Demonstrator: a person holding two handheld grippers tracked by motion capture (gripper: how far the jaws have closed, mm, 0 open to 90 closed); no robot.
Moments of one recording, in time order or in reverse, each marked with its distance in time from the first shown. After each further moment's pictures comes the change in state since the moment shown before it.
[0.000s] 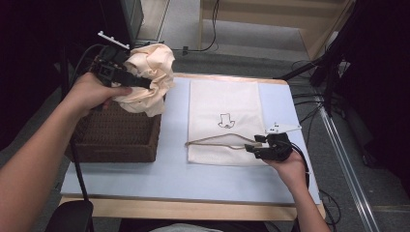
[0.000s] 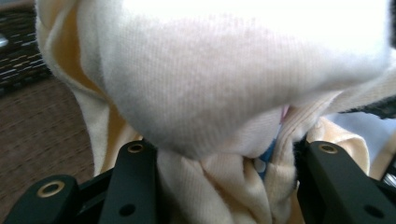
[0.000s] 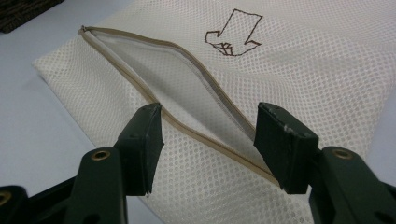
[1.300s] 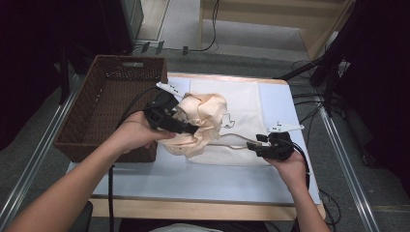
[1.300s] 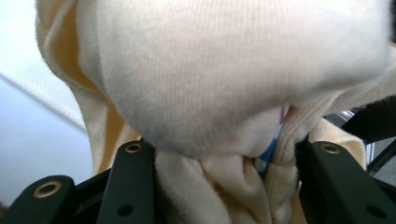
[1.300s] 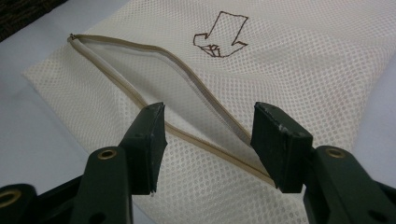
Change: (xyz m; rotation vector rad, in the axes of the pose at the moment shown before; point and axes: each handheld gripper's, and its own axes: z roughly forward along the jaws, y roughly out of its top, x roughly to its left) left arm -0.110 -0.045 0.076 0.065 -0.202 0.241; right arm -0.003 -0.001 -0.002 -0.012 -0.027 0.041
